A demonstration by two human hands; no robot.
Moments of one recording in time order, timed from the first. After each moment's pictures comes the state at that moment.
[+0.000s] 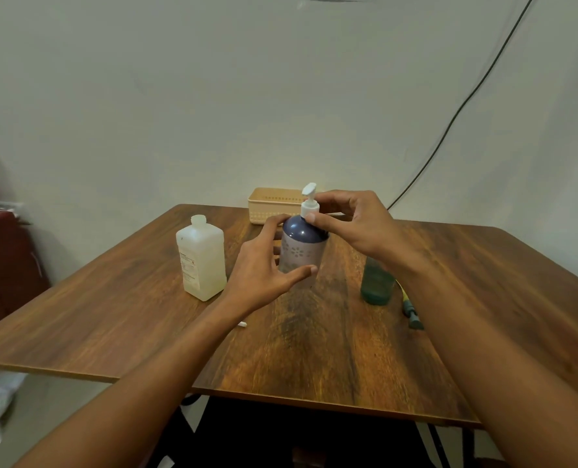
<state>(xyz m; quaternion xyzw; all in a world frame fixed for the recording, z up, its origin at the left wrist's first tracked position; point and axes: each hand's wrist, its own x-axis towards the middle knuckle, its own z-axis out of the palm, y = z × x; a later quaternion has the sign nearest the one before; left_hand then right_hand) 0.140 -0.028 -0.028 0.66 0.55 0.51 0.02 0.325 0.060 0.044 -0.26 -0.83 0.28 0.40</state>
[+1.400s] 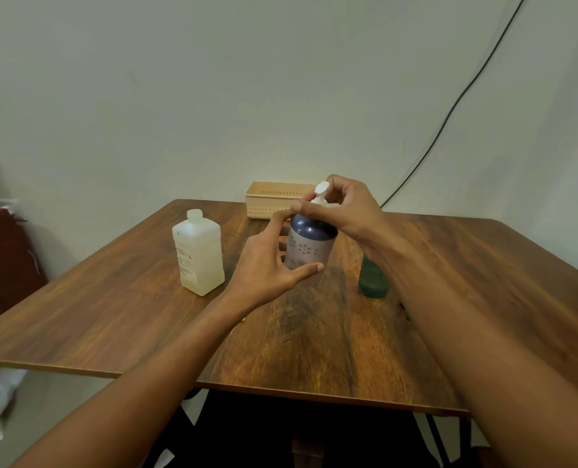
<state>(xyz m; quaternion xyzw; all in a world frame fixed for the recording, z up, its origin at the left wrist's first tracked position) 0.149 -0.025 -0.029 0.68 0.54 0.50 0.02 0.310 0.067 0.042 -0.28 -0.76 0.38 0.44</state>
